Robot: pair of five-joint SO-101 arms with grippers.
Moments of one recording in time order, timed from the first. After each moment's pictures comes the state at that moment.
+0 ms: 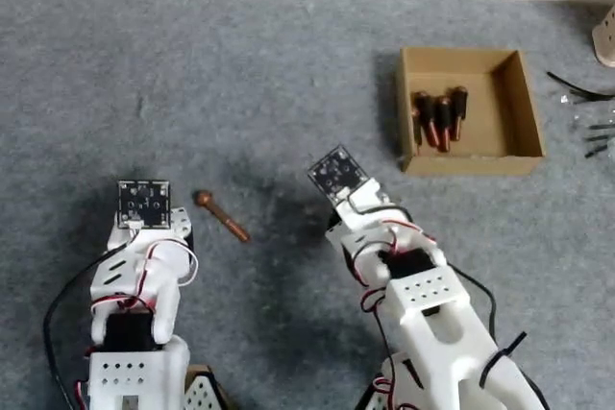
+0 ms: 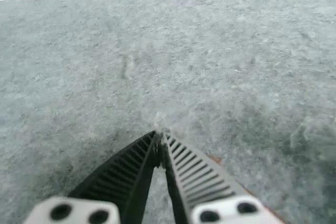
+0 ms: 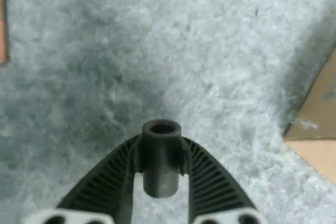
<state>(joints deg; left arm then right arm) -7.3 -96.7 95.2 35.5 -0.7 -24.5 -41.8 72.5 23.3 25.8</state>
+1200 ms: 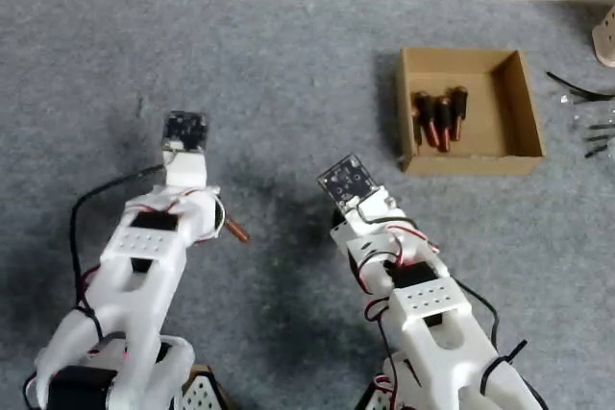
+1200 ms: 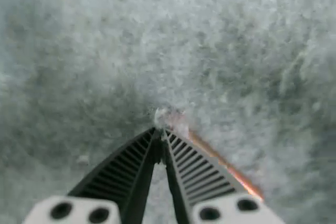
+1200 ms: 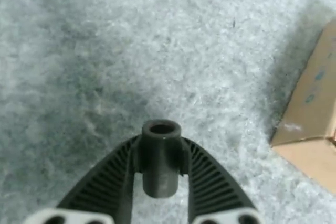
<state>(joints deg) -1.0 -27.8 62.8 30.6 10.3 -22.5 -42.1 78.7 11.6 25.6</state>
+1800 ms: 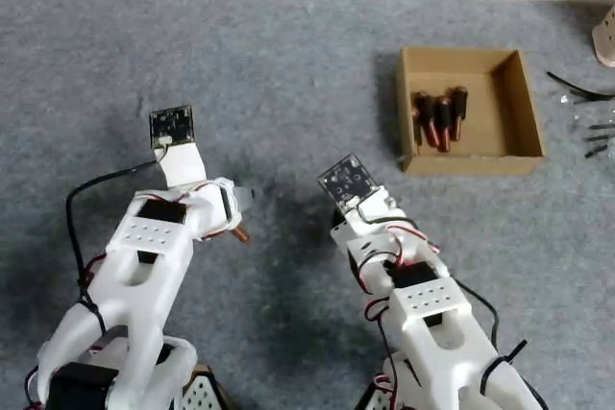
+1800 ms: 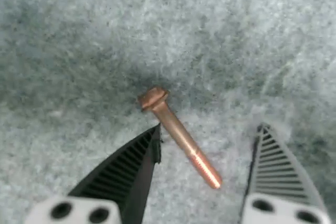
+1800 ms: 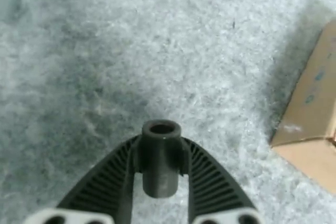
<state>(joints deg) 2.2 -27.1 59.4 38.1 25.1 -22.5 -42.1 78.7 11.5 25.6</state>
